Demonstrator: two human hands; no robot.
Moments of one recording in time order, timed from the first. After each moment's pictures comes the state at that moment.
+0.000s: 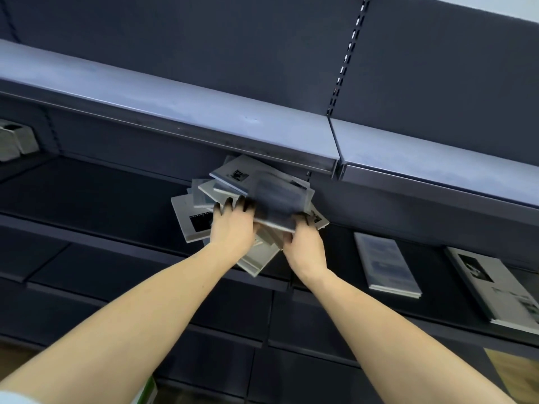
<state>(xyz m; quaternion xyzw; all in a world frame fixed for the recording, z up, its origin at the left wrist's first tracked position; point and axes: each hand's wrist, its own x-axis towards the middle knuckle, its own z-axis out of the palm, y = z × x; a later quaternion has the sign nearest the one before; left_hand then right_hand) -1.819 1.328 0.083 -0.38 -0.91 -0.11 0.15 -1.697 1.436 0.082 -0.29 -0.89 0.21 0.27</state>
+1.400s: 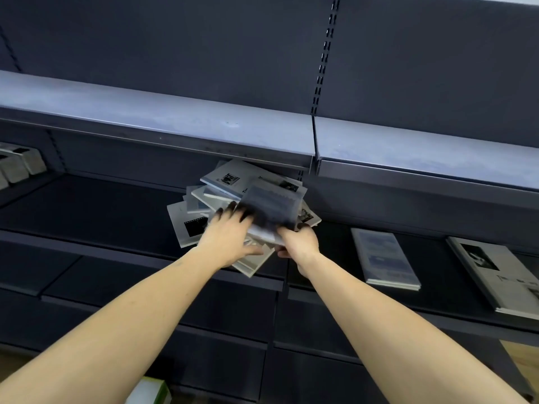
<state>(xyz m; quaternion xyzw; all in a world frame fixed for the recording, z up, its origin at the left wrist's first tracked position) -1.800 1.317 0.097 -0.49 -0.86 -0.04 0.11 -1.685 1.449 0.094 -0.38 -0.65 0.62 0.21</state>
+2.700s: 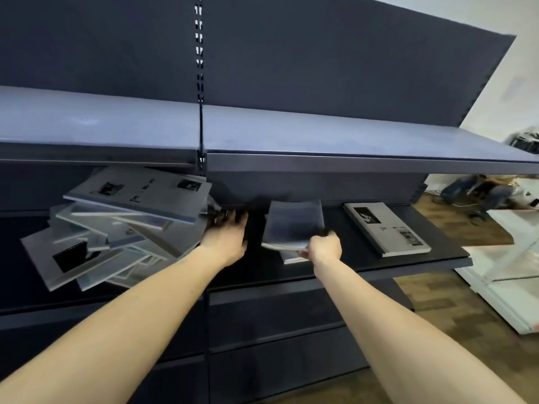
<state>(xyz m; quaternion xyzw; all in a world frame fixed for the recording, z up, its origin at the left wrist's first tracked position) -1.712 1.479 0.082 -0.58 -0.81 -0.03 0.03 -1.524 1.575 0.078 -0.60 -0.47 0.52 0.39</state>
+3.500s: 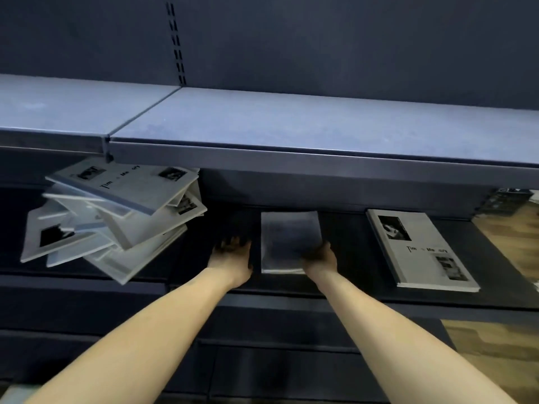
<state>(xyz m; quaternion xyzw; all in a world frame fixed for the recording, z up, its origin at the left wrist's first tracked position) -1.617 1.561 0.037 -0.44 -0.89 0.02 -0.11 -1.495 1.716 -0.006 -0.54 -0.73 0.40 0.11</state>
